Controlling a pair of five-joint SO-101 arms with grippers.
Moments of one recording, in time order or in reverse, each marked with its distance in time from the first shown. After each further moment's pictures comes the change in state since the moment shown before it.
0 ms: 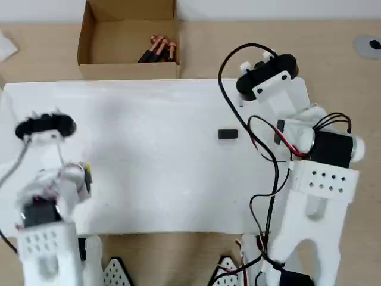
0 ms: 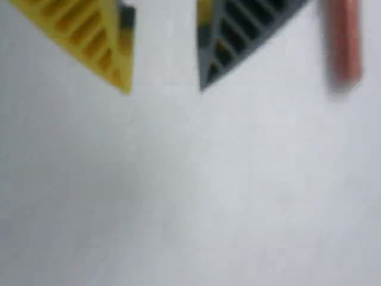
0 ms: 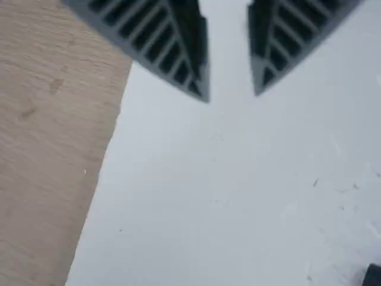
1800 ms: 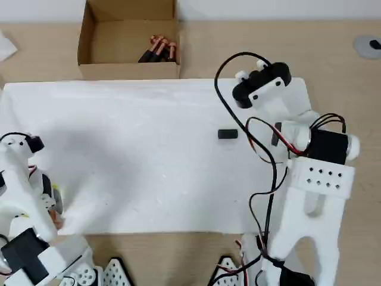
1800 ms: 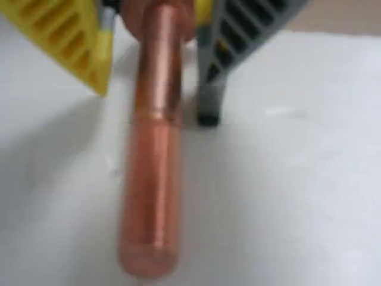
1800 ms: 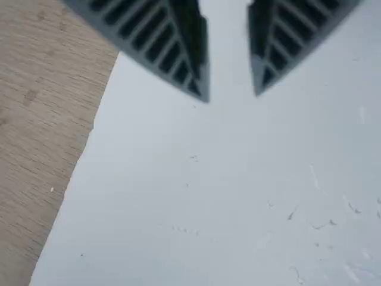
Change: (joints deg) left arm -26.4 49.7 -13.3 5.4 -20.7; right arm 0.0 0.3 3.7 0.5 2.1
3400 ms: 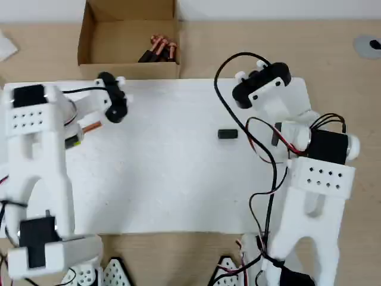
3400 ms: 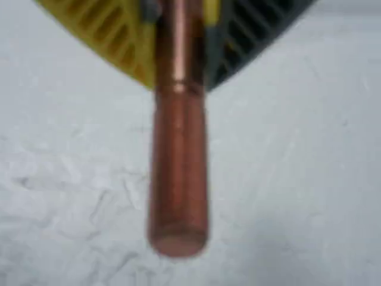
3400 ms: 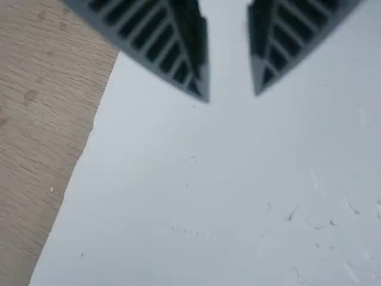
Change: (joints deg) left arm 30.2 8.3 -35.8 6.9 -56.8; right arm 0.0 0.0 0.0 0.0 0.1
